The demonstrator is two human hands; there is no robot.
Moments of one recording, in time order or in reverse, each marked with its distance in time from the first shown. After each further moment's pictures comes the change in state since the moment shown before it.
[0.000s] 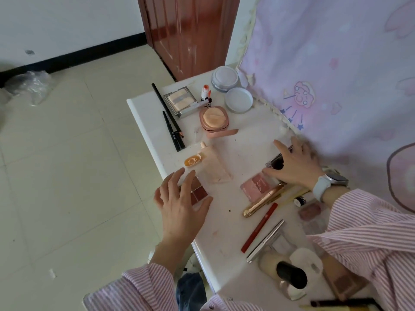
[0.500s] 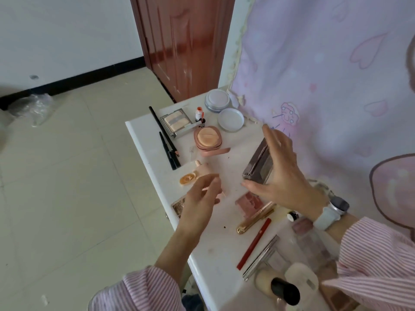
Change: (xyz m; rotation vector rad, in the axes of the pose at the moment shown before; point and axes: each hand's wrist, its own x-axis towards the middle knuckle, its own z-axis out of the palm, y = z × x) left_hand 0.047 0.071 -0.042 -1.002 -0.478 -0.458; right_hand -0.058 -0.039 -0.047 0.502 0.444 -0.533
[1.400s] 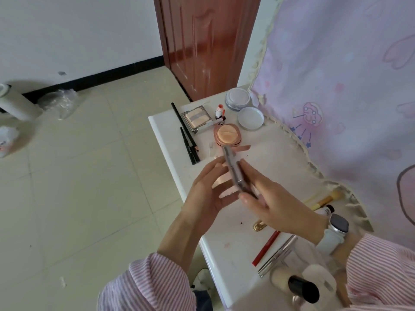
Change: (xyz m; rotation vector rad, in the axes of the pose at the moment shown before) left_hand -0.003 0.021 -0.024 -0.539 -0.176 -0.105; right_hand -0.021 -0.051 0.026 0.259 -0.357 -0.029
